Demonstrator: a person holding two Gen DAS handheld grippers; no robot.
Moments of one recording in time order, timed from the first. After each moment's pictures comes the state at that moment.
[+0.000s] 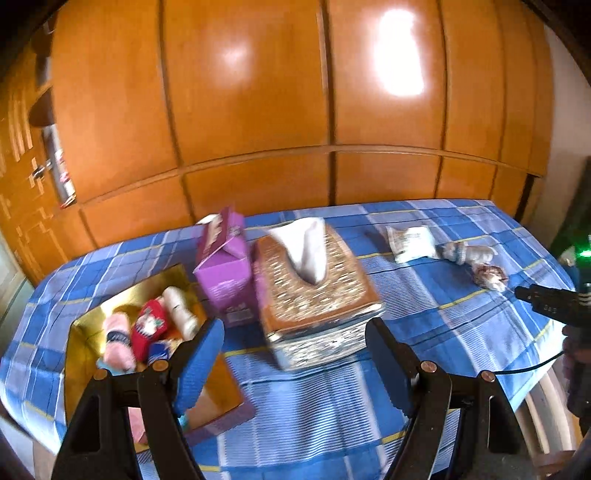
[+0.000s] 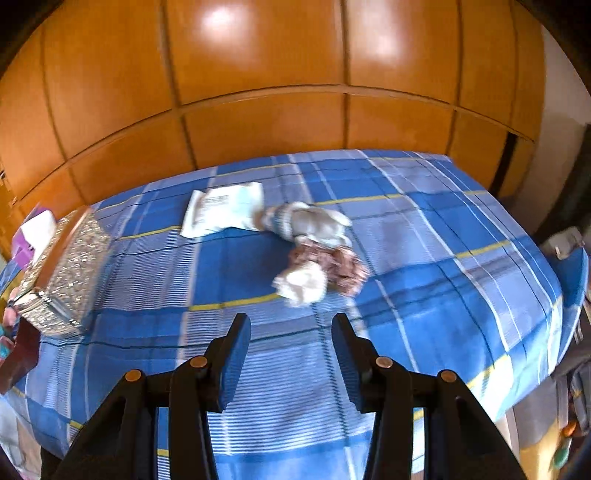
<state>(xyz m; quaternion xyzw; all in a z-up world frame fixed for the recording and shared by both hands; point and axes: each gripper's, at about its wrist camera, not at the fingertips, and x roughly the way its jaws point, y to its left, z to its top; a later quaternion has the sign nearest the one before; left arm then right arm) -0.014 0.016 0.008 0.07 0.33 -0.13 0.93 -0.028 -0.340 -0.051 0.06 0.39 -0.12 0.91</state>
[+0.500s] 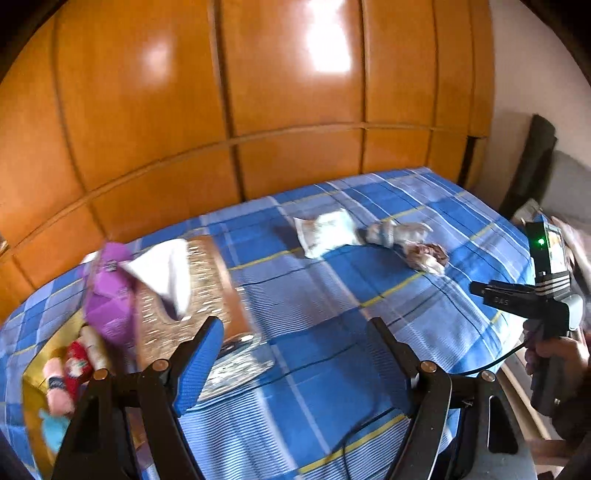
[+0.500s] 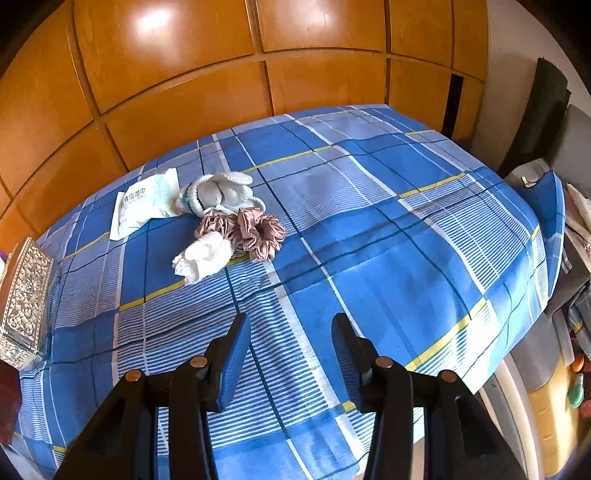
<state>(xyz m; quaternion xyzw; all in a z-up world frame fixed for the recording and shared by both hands) 0.002 -0.090 -0.002 0.11 0.36 -0.25 0.89 -0.041 -0.392 -0.080 0.13 0.41 -0.20 0.88</state>
